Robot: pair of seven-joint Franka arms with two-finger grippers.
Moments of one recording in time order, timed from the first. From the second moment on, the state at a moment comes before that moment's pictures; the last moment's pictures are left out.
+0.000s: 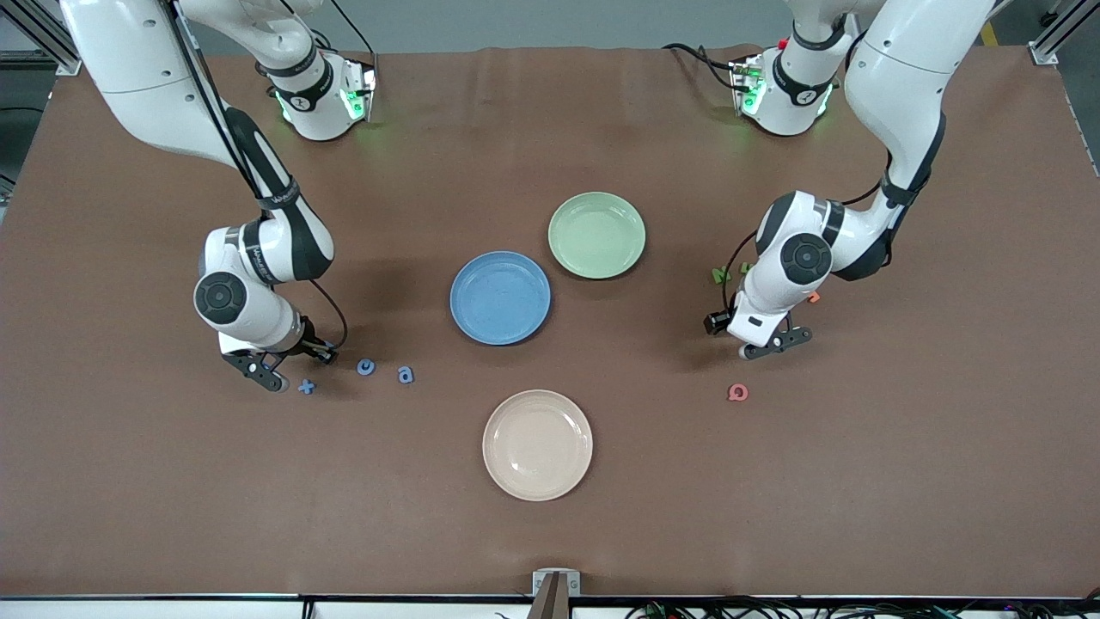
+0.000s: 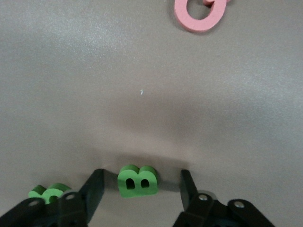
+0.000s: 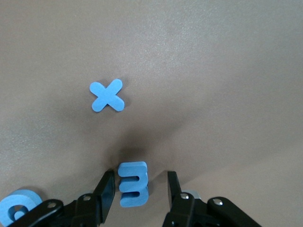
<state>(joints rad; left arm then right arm) -0.12 0.47 -0.20 -2.17 0.12 2.60 -0.71 0.10 0.51 0.02 -2.06 -0.08 2.50 0.74</state>
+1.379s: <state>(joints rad) -0.13 0.37 -0.38 -2.11 0.12 2.42 -0.91 0.43 0.45 0.15 -1.91 0.06 2.30 1.11</state>
